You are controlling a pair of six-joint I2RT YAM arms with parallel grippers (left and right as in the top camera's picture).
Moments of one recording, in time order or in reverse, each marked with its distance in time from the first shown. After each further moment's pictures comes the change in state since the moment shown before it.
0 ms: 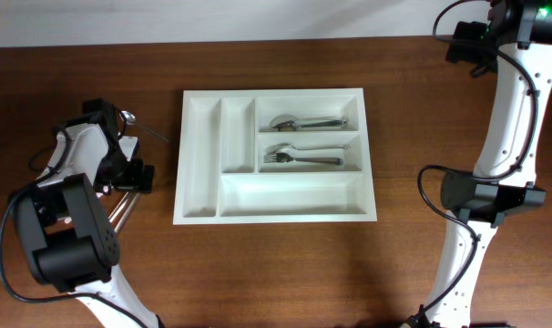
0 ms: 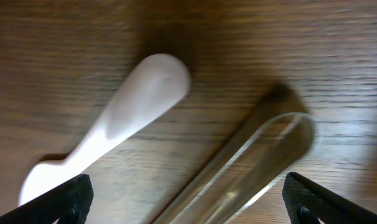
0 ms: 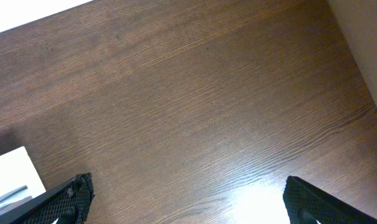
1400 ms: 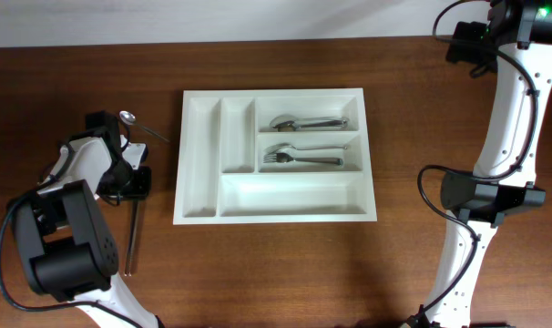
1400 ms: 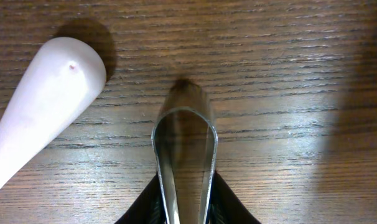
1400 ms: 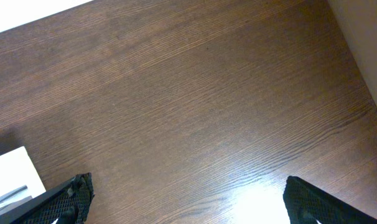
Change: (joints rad) left arm 0.002 -0.048 -0.144 0.116 0.136 0.009; right arm 0.000 0.000 0.000 0.000 0.000 0.000
